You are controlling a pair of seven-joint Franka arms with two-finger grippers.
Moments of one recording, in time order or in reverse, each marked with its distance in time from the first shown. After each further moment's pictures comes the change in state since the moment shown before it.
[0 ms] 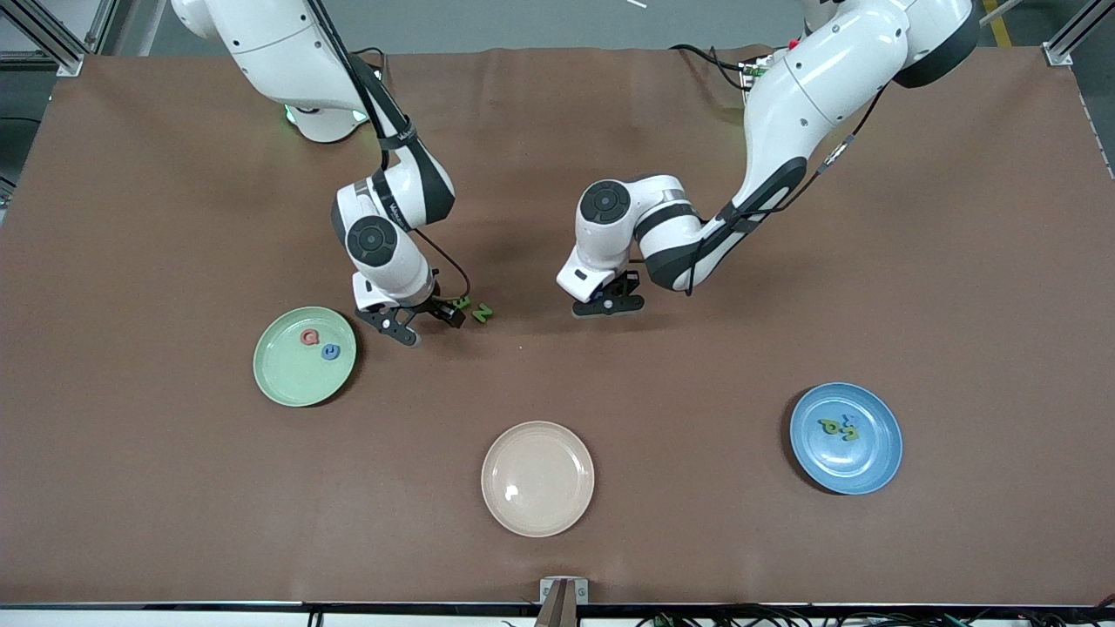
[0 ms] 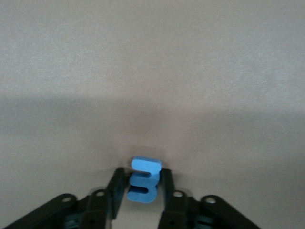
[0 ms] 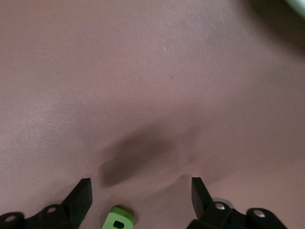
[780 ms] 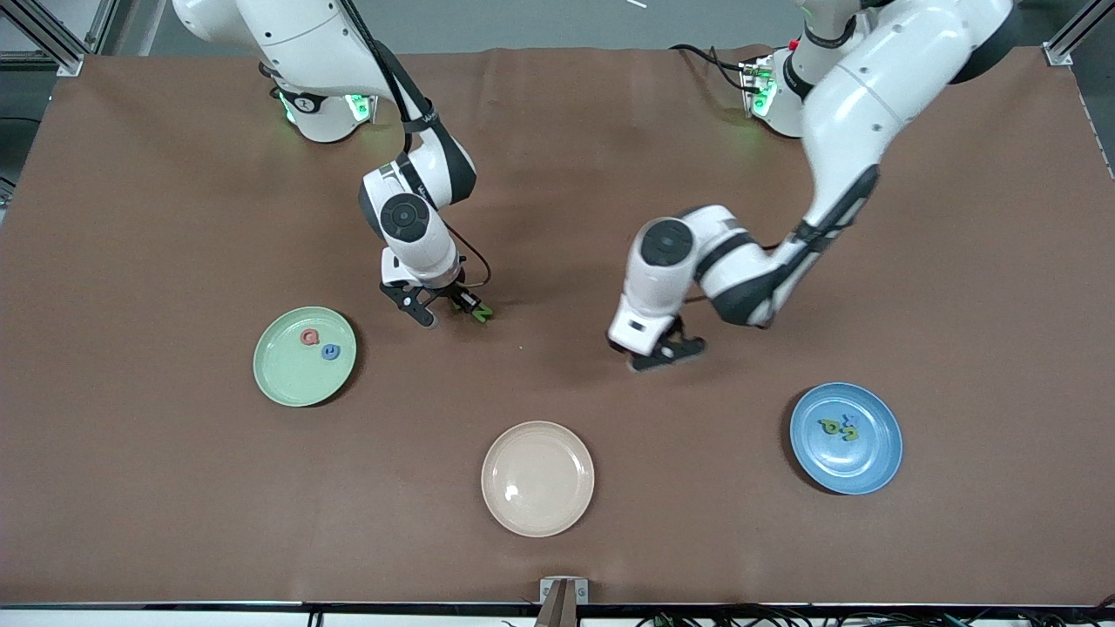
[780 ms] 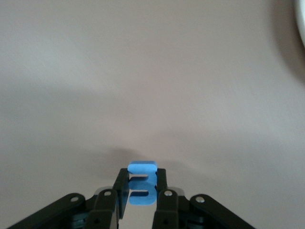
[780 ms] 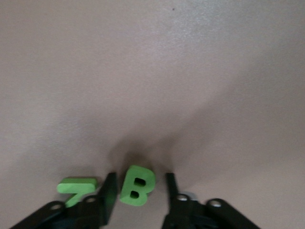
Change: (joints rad) left arm 0.208 -0.045 0.002 0.089 -0.001 -0.025 0.034; right arm 0.082 -0.001 0.000 -0.016 0.000 0.041 0.193
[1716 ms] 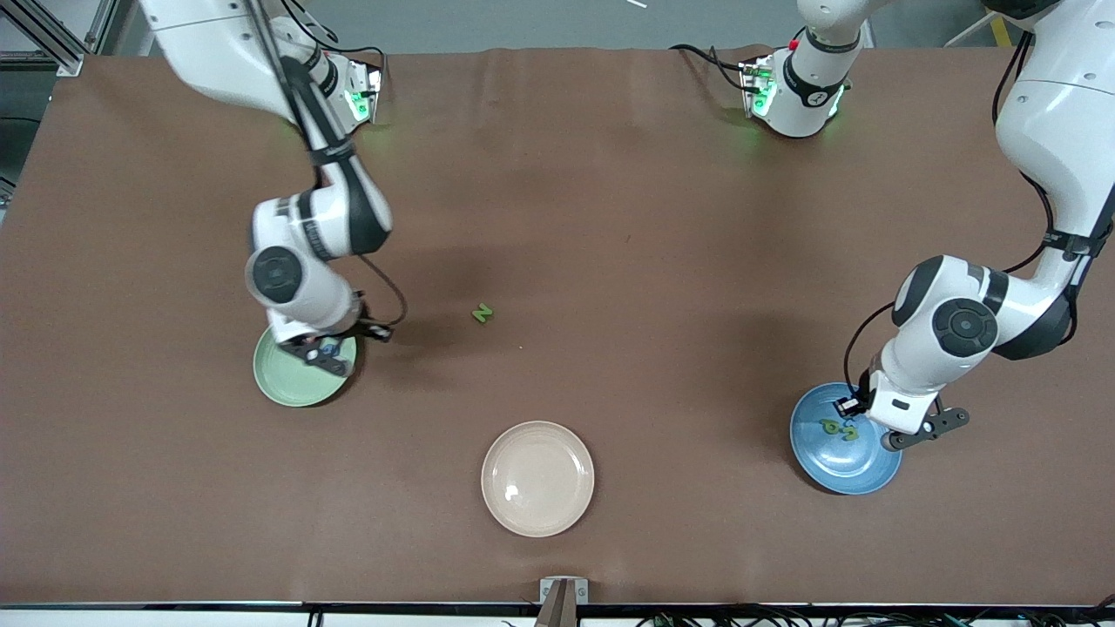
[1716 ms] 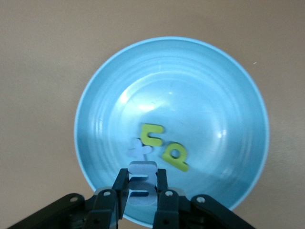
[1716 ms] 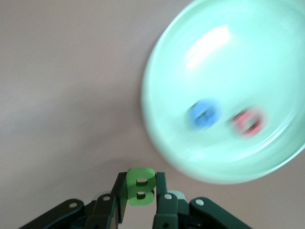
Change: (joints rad) left arm 0.515 -0.023 0.002 -0.007 0.000 -0.006 0.509; right arm -0.223 -0.064 -0.170 0.141 -0.001 -0.331 -0.714
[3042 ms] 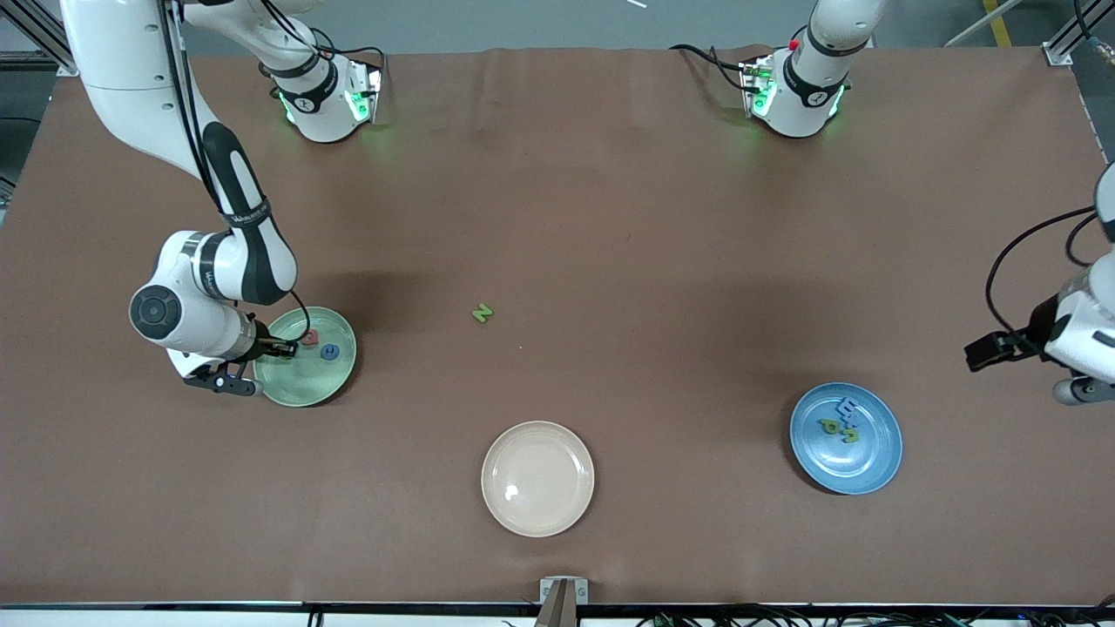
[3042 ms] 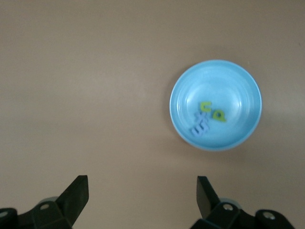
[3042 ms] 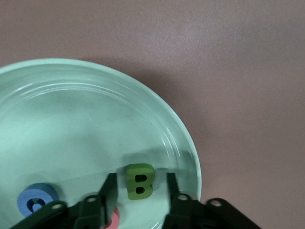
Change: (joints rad) left arm 0.489 -0.109 -0.627 0.210 -0.010 -0.624 0.404; right arm -0.213 0.115 -0.021 -0.004 0.003 0.099 -0.394
